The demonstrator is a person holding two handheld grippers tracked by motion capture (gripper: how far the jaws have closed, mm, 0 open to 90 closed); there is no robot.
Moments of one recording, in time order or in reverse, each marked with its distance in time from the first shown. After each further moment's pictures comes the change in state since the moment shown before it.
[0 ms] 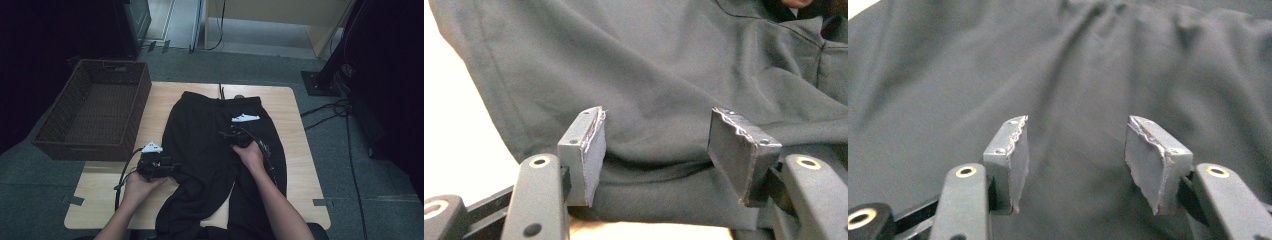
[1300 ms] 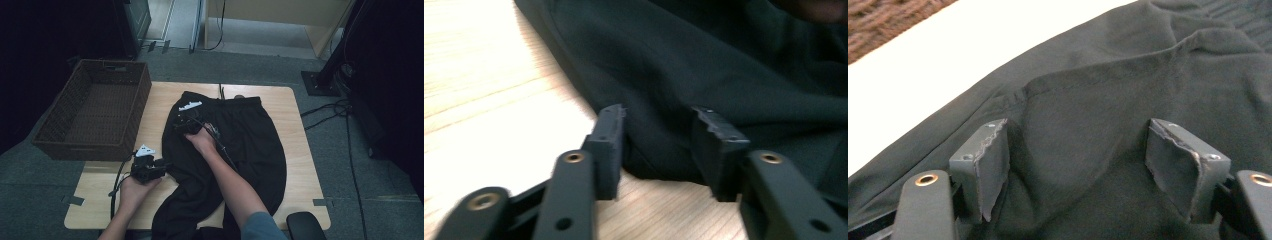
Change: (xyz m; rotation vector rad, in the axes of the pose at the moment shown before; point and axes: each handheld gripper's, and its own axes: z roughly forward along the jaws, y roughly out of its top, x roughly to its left) left arm 0.008 -0.015 -0.004 -0.022 0.117 -0.030; right arm 0.105 0.071 0.114 0.057 0.034 -0.150
